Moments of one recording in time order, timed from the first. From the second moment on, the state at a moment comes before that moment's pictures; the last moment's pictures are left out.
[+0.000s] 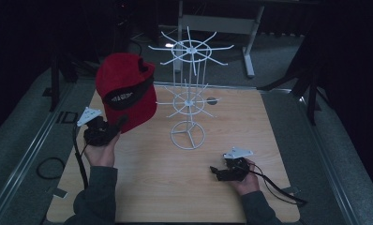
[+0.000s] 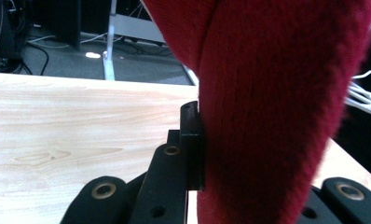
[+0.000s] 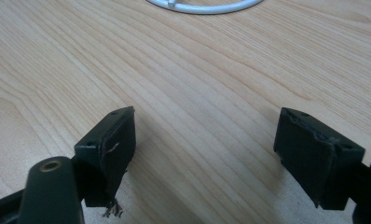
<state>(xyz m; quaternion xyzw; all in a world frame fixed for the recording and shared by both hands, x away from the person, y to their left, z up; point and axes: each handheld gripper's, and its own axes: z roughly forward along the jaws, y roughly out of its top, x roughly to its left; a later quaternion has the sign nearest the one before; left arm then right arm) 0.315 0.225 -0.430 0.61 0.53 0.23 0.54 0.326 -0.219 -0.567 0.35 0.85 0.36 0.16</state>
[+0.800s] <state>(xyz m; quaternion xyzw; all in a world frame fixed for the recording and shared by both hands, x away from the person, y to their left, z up) 0.316 0.227 -0.401 0.60 0.52 0.25 0.56 0.326 -0.219 -0.567 0.35 0.85 0.36 0.16</state>
